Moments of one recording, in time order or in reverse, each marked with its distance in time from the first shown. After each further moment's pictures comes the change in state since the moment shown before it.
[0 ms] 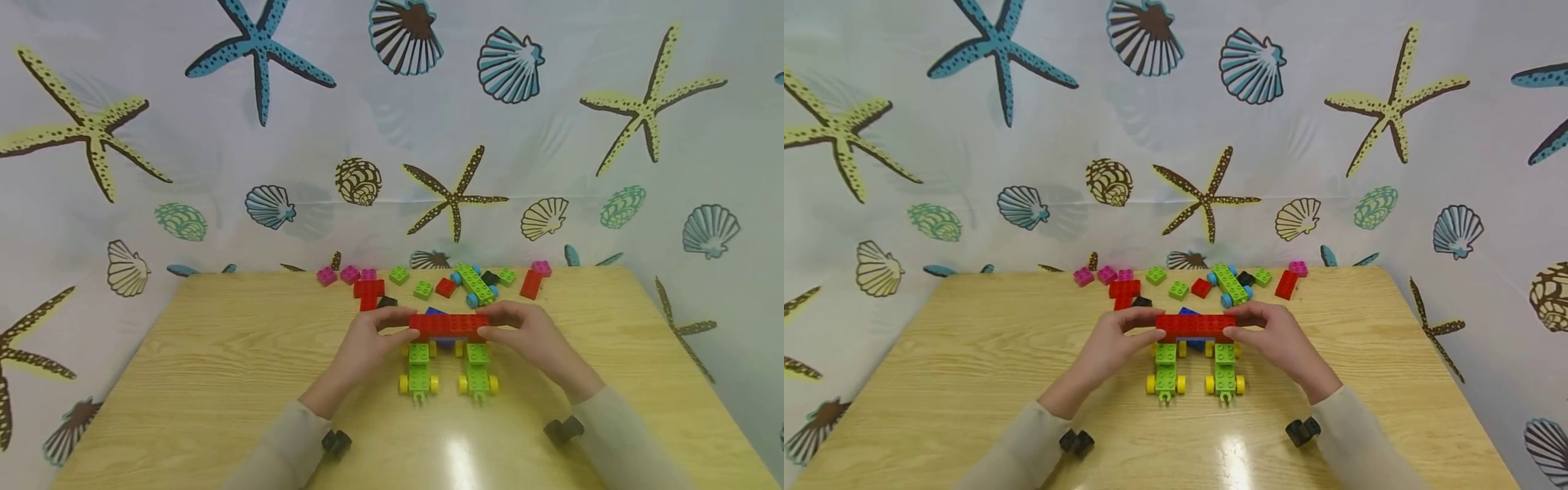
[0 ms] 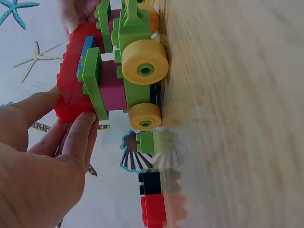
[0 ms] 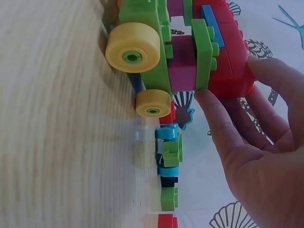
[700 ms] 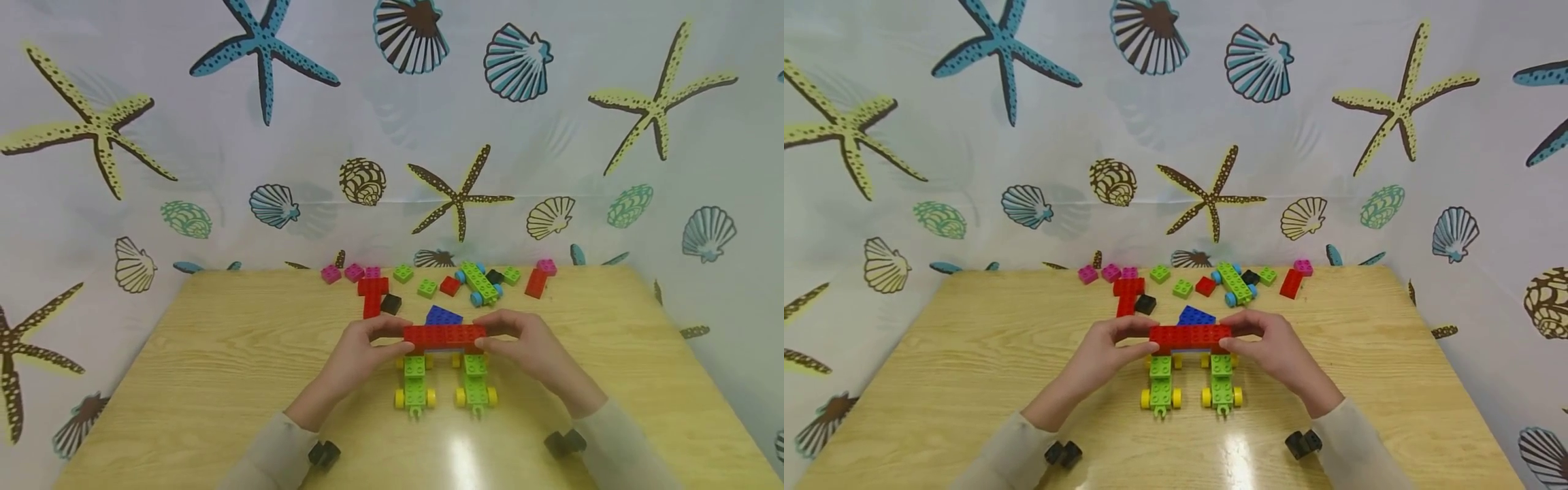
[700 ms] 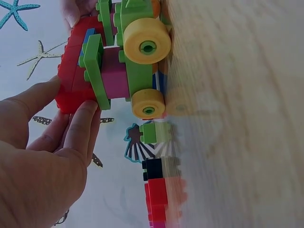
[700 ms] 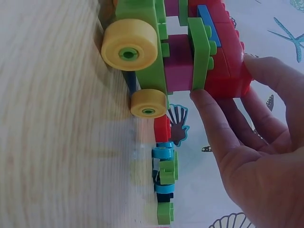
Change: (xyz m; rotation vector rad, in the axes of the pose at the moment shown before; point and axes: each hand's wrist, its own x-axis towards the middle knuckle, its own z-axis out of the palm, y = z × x) left_hand -0.019 -0.003 -0.017 0.025 -0.028 -0.014; right_hand -0.007 -0.007 0.014 0.033 -0.036 0.007
